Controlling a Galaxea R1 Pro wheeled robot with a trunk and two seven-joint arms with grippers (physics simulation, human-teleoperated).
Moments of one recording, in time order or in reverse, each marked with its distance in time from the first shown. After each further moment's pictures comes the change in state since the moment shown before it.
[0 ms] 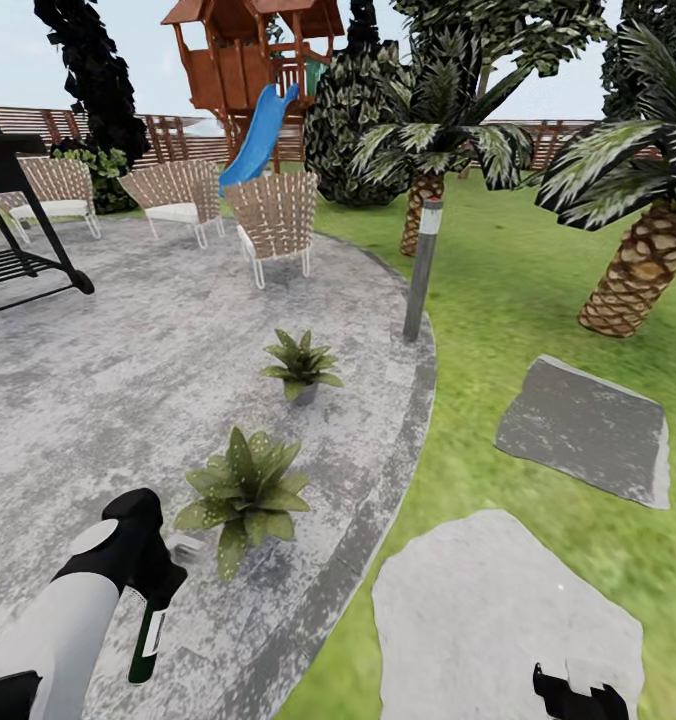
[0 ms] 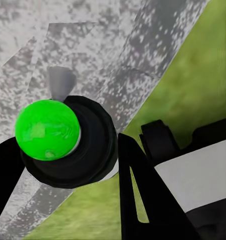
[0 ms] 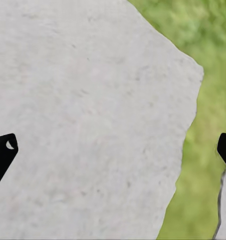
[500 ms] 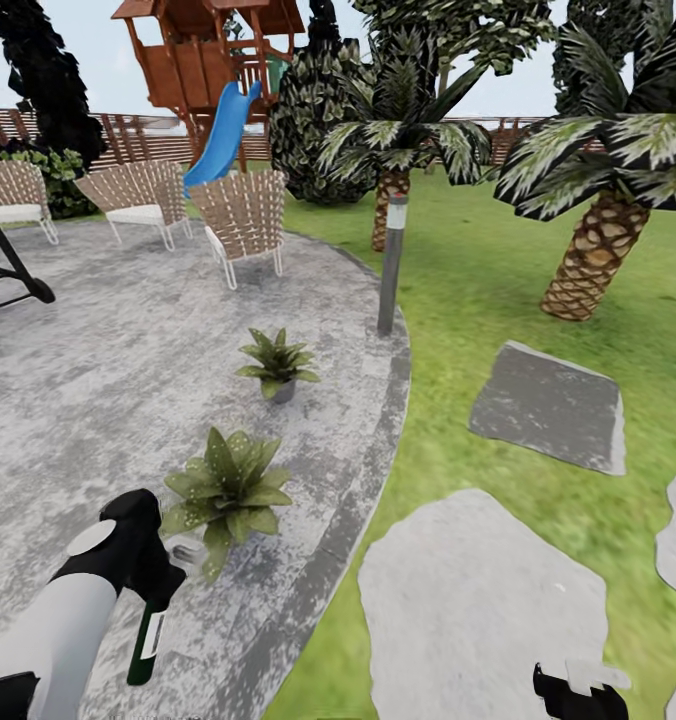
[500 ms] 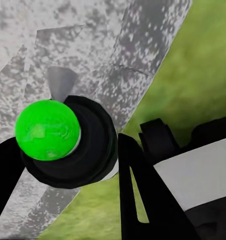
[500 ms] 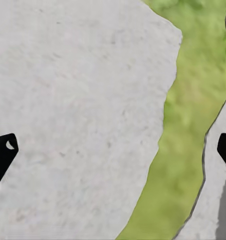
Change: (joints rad) left arm 0.002 0.006 0.001 0.001 0.000 -0.001 -0.008; right arm 0.000 0.000 0.000 0.000 0.001 0.000 0.000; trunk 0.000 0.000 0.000
